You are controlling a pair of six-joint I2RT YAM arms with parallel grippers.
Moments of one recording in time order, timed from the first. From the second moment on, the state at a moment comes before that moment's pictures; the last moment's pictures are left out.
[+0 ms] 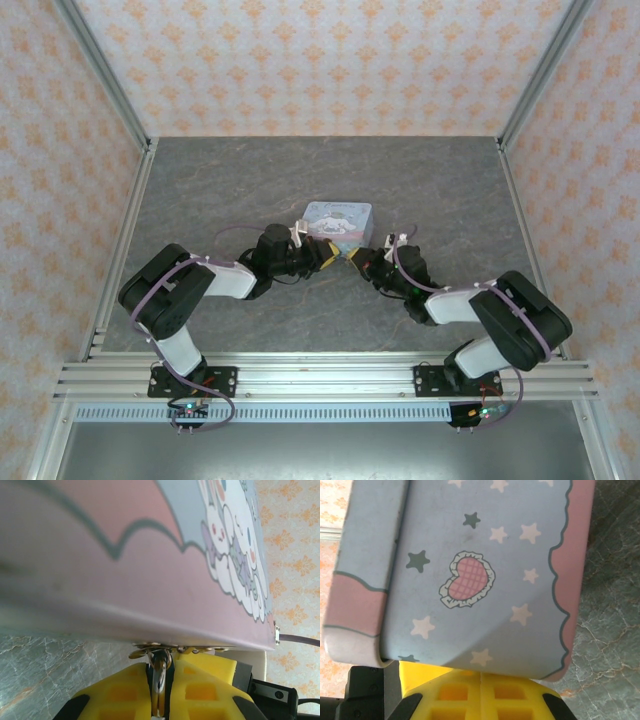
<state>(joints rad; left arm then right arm) -0.59 1.71 0.63 0.68 0.47 -1.33 0.58 1.46 0.31 0.82 -0.24 1.33</state>
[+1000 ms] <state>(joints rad) -0.59 1.71 0.63 0.73 0.40 -1.46 0.61 1.50 0.32 0.89 -0.23 1.37</state>
